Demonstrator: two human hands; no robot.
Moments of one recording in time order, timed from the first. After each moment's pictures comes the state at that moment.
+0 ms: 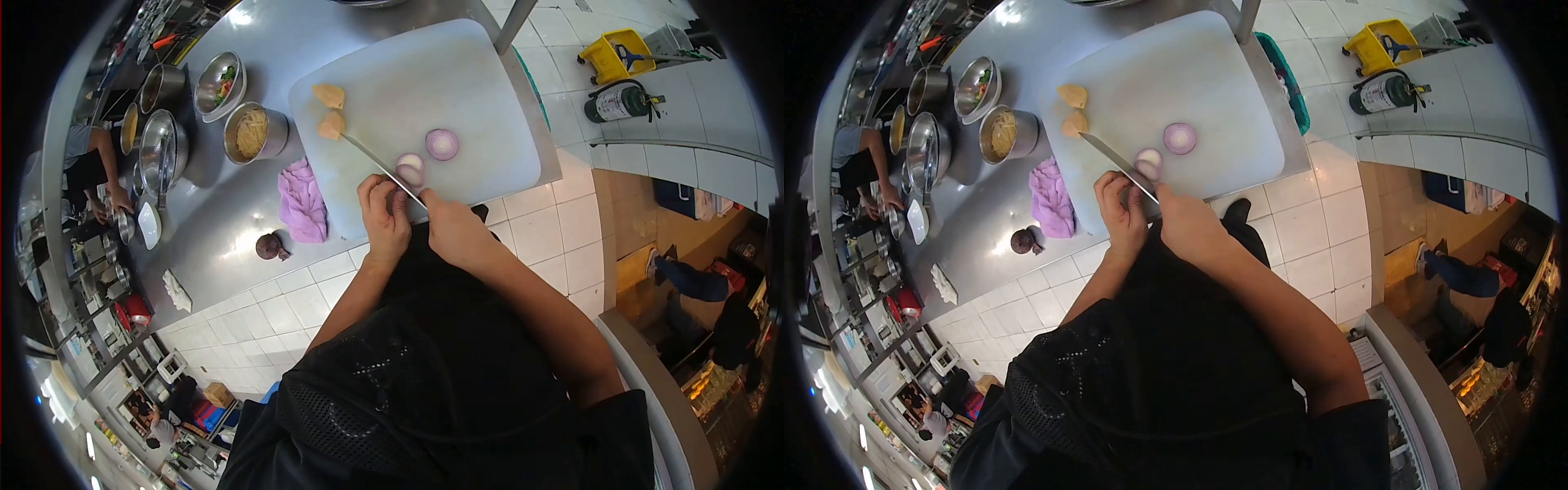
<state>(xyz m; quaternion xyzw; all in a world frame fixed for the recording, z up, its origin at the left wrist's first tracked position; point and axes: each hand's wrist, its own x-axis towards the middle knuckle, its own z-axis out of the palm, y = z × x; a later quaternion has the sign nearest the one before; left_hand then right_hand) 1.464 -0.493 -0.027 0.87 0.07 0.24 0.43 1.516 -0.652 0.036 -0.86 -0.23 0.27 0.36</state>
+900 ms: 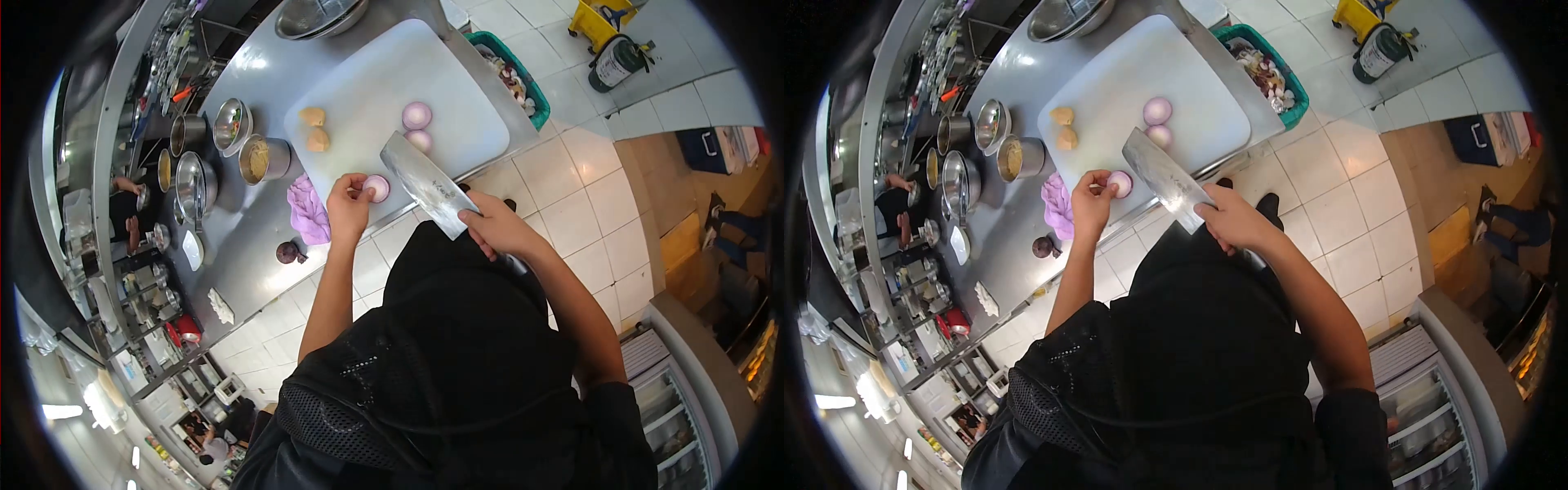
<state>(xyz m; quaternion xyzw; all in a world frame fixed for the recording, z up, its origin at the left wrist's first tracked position) 1.473 -0.455 -0.005 0.88 0.19 0.01 0.44 1.488 -0.778 0.045 -0.61 0.00 0.48 0.63</state>
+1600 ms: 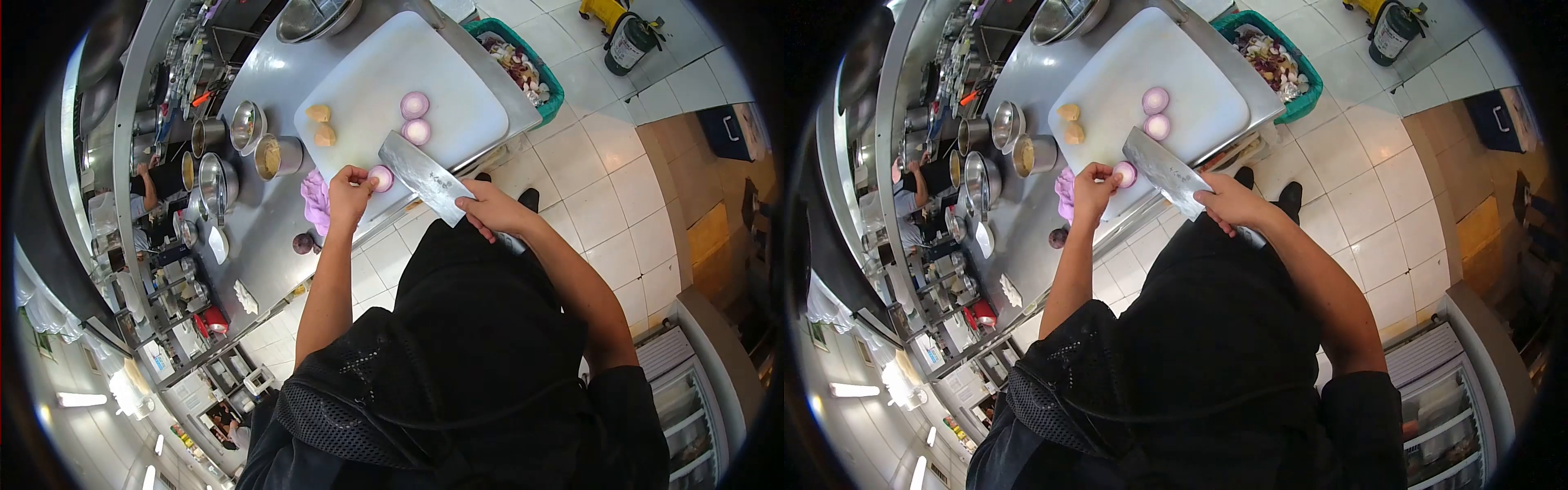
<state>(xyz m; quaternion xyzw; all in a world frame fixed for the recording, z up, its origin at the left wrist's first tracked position) 1.486 -0.452 0.013 0.87 0.25 -0.10 0.40 1.485 -0.778 -0.009 -0.55 -0.04 0.50 0.67</state>
